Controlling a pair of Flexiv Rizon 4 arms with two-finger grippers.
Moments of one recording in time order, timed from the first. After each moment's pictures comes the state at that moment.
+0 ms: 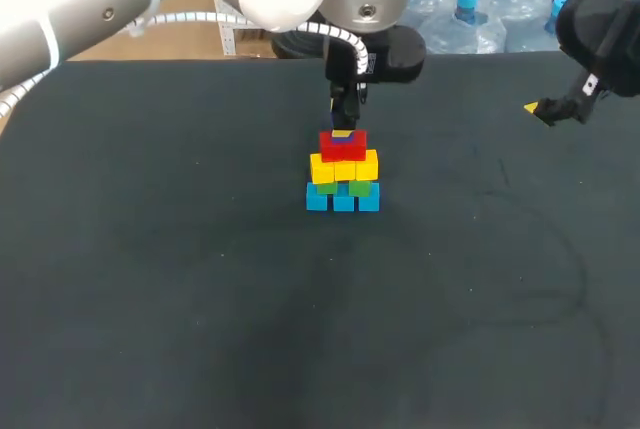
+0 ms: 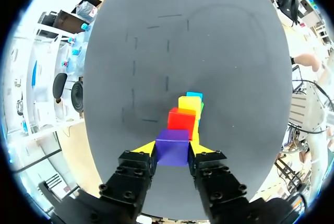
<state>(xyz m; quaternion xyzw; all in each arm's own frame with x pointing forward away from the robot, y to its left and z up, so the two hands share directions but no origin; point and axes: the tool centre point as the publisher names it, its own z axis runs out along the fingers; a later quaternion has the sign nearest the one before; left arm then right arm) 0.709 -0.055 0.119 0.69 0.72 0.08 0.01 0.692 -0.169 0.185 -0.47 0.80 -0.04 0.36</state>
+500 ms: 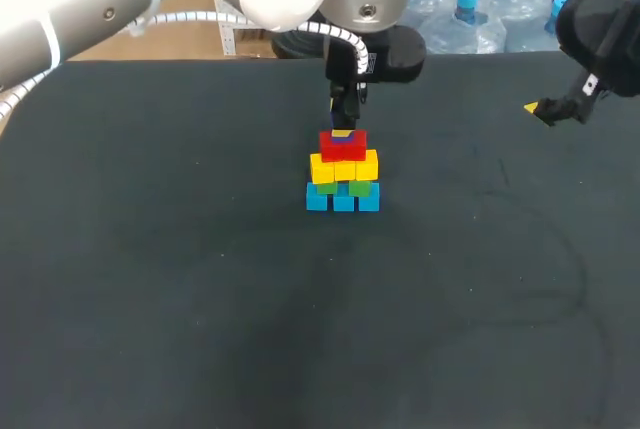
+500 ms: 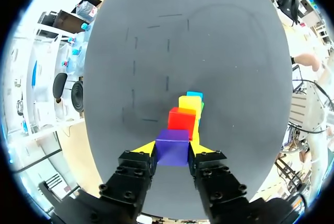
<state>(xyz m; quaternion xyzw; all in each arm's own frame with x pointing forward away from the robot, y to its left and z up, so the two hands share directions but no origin) 0.709 -0.055 0.120 0.69 0.72 0.08 0.01 0.692 -0.169 0.185 -0.47 0.80 -0.04 0.36</state>
